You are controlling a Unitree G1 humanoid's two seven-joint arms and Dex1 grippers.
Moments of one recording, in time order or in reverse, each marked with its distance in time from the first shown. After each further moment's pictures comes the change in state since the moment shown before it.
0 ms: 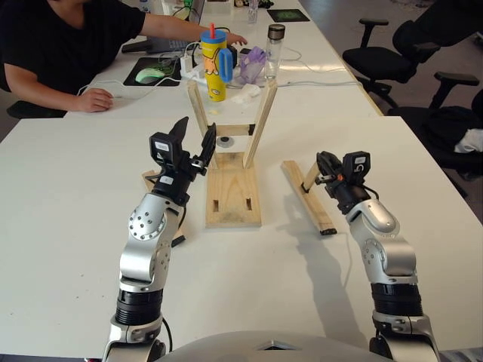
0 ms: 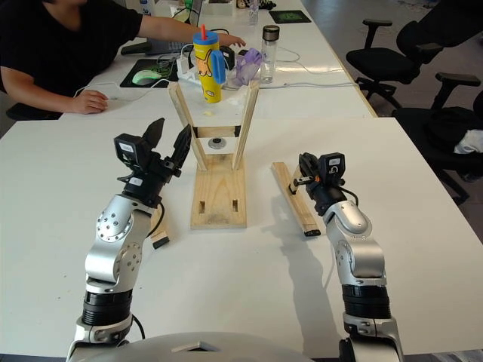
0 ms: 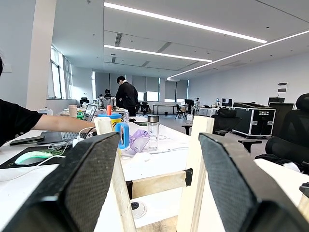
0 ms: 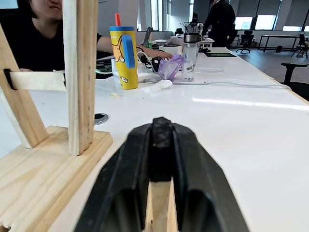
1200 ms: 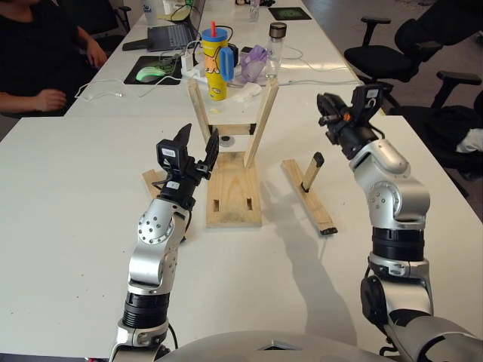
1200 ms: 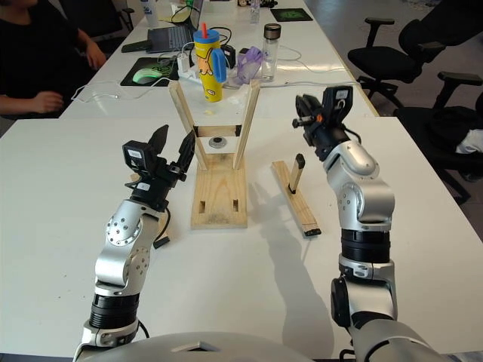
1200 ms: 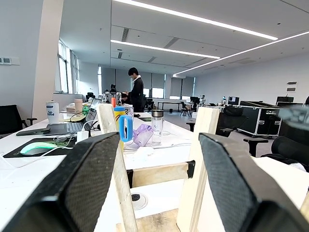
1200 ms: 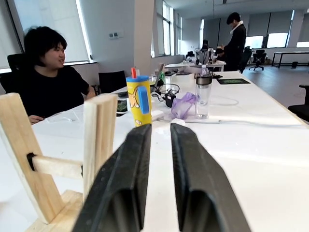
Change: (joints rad) left arm 0.028 -0.042 -0.031 0.026 0.039 -0.040 0.035; right arm -0.354 -0.007 -0.076 0.069 0.088 0.199 0.001
